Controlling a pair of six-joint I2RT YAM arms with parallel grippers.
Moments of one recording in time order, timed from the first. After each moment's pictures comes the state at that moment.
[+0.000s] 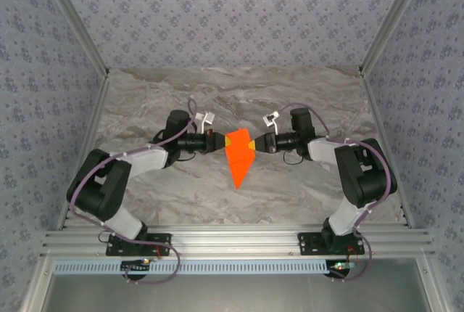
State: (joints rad) left arm -0.47 1.60 0.74 0.34 0.85 -0.77; right arm 0.29 1.69 0.76 0.24 -1.12 0.39
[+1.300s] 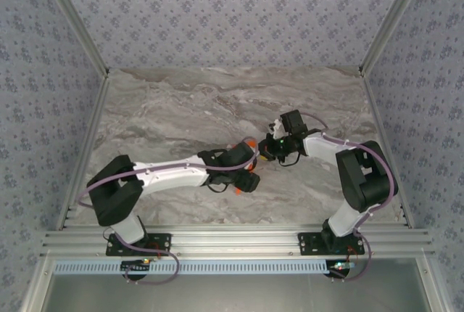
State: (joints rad) left arm -1.09 1.67 1.06 -0.43 -0.06 -0.46; right arm 0.37 1.66 0.86 -0.23 -0.70 0.72
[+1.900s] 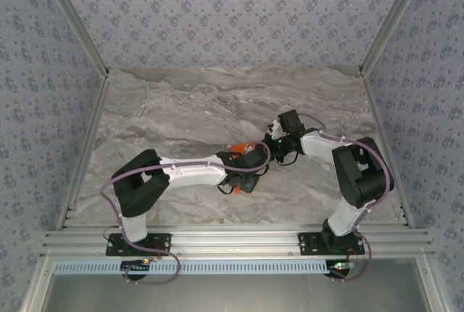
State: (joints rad) left arm -1.13 1.84 1.18 -0.54 -0.23 -0.50; right arm 0.38 1.70 0.88 -0.23 -0.69 0.75
